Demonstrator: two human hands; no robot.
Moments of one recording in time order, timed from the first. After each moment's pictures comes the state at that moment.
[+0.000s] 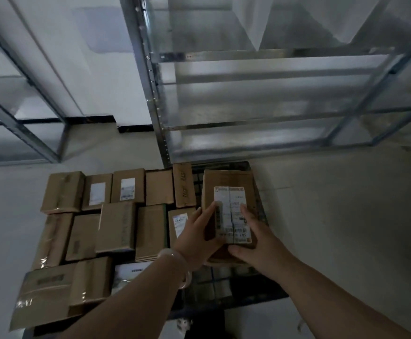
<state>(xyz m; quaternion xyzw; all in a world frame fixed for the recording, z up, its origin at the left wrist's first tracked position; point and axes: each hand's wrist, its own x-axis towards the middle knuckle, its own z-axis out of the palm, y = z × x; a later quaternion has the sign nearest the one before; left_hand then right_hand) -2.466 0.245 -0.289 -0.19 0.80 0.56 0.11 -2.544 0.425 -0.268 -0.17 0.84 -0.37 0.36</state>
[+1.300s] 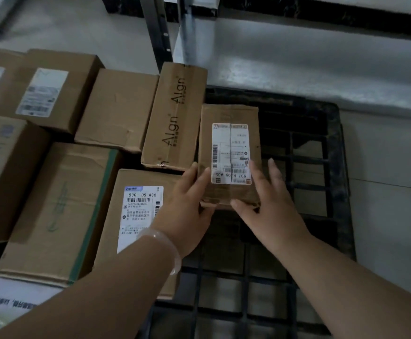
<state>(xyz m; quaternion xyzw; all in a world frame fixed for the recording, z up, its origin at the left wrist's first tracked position) -2.650 0.180 -0.797 -0.30 0.88 0.38 0.01 -2.783 0.313 -0.800 -0.32 0.89 -0.21 0.27</state>
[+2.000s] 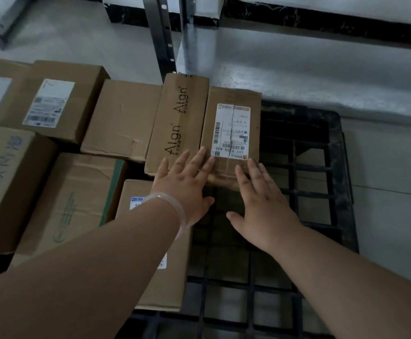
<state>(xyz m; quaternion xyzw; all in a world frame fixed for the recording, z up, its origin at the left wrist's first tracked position) -2.687 0.122 -0.807 -0.24 0.95 0.07 0.20 -2.789 0.281 -0.799 -0.44 0.87 -0.02 0.22</state>
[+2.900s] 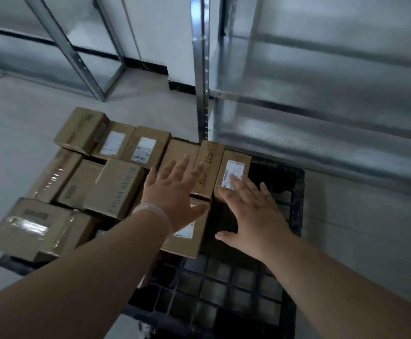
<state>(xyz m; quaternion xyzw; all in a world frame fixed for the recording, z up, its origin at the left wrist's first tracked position) -2.585 0.168 -0.444 -0.35 0.93 0.08 0.07 -2.728 0.322 -0.444 -0.59 0.78 -0.02 0.18</state>
